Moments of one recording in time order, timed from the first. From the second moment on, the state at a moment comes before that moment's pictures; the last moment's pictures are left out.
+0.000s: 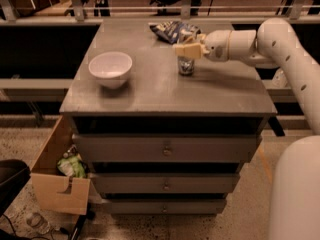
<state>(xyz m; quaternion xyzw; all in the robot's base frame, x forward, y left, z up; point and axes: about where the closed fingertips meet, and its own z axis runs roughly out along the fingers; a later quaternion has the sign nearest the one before) 0.761 -0.083 0.885 -0.41 0.67 0.36 0.50</state>
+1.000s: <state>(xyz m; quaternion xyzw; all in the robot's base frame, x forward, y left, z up) 0.762 -0.086 0.913 -0.41 0.67 0.35 0.52</state>
